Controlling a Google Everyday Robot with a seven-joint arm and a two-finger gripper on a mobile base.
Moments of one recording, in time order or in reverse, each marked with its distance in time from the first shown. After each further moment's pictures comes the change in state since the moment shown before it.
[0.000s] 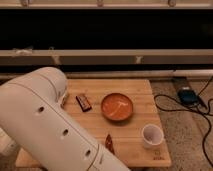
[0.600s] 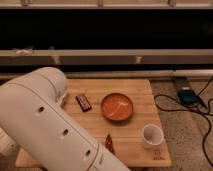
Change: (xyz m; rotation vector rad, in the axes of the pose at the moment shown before) arm -0.001 -0.002 -0.002 0.013 -0.008 -0.006
